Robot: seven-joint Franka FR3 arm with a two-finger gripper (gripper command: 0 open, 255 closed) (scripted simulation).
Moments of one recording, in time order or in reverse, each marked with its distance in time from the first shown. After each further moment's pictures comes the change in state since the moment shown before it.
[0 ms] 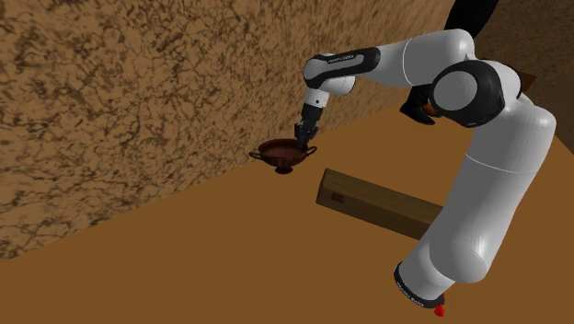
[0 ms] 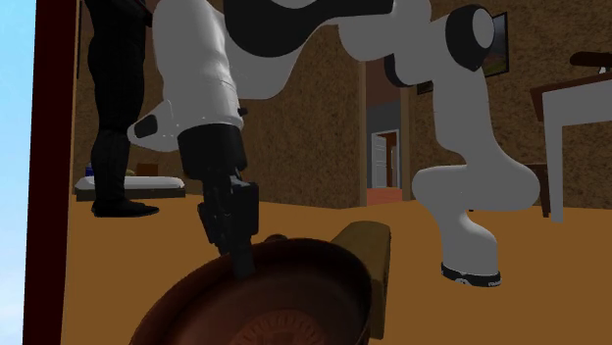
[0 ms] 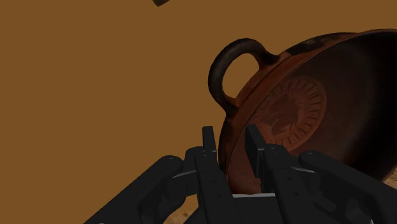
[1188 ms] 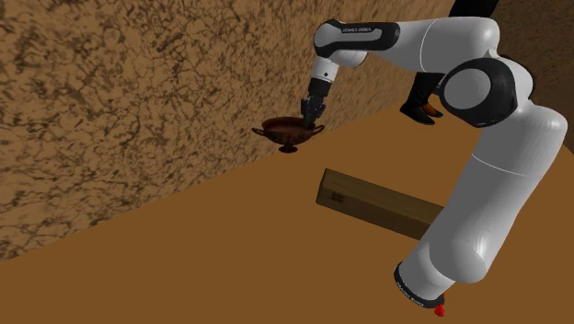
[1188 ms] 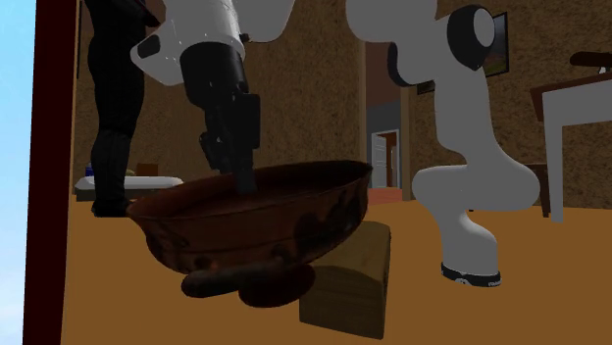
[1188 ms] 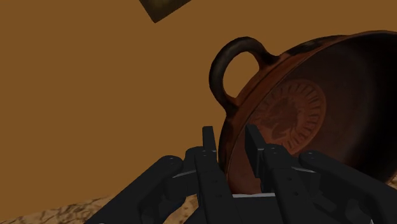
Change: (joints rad) arm -0.003 -0.051 -0.006 0.177 -0.025 -0.220 0.050
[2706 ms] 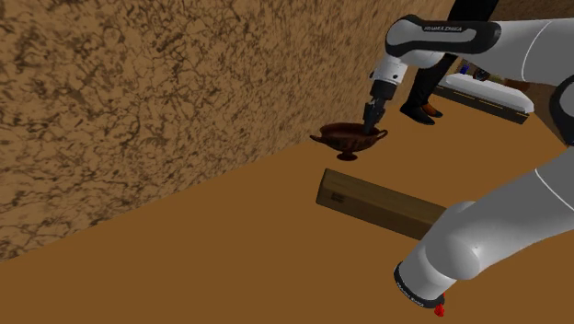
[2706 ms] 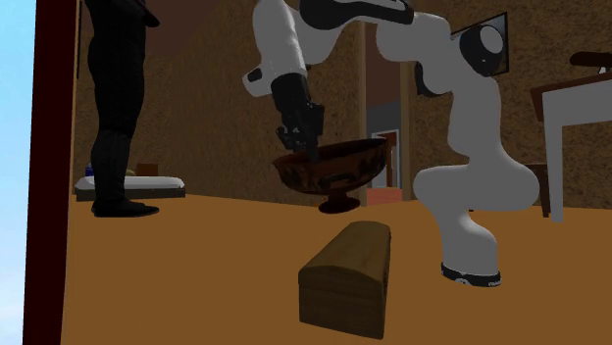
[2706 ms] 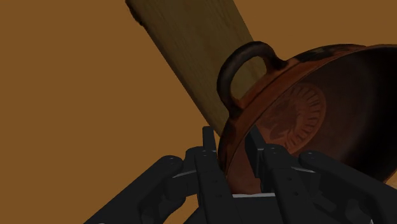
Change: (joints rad) arm -0.105 -0.483 -0.095 -0.379 -0.201 -0.100 -0.134
